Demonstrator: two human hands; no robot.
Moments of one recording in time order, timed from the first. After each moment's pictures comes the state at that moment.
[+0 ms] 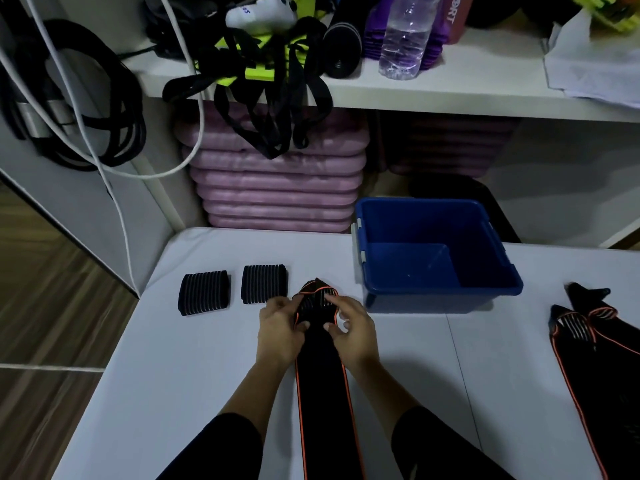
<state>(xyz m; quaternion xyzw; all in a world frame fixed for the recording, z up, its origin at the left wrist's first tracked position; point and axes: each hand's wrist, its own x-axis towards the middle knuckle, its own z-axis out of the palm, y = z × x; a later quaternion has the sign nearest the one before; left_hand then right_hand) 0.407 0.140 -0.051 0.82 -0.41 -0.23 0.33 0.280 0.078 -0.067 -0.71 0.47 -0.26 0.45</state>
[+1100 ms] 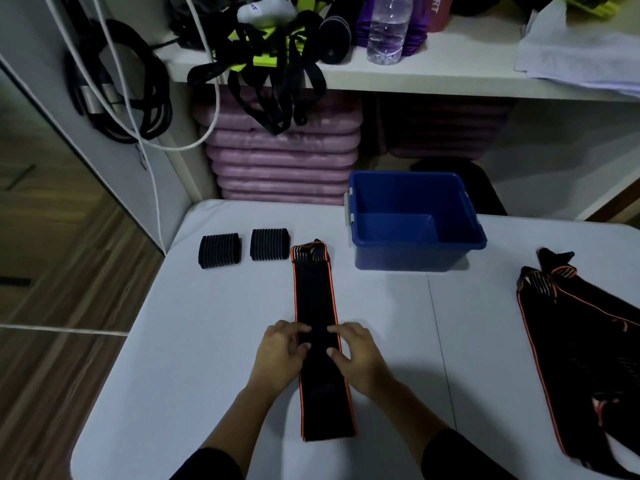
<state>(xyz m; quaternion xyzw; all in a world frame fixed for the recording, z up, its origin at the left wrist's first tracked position) 0.340 0.261 -0.035 0.79 -0.47 -0.25 0.31 0.186 0.175 -0.058 -0.81 0.40 -0.11 0.41</state>
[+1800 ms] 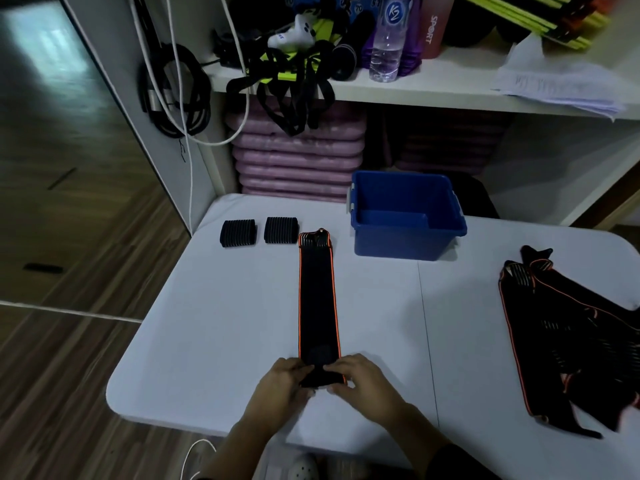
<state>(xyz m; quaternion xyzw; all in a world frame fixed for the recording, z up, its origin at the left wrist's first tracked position) 0.273 0.368 -0.046 0.77 -0.57 -0.24 0.18 0.114 0.248 -0.054 -0.87 0.30 -0.03 0.39</state>
